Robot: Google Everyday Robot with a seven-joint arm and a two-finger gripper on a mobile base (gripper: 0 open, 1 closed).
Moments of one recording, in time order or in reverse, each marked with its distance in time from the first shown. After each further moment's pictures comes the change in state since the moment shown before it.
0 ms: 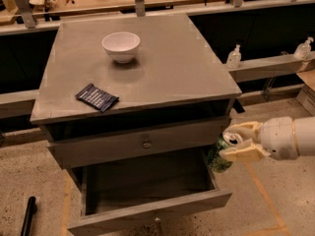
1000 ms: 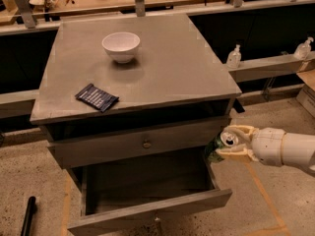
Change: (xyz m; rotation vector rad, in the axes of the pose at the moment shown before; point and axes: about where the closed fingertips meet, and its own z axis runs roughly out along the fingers) arm 0.041 -0.043 0.029 0.204 -0.095 -0.157
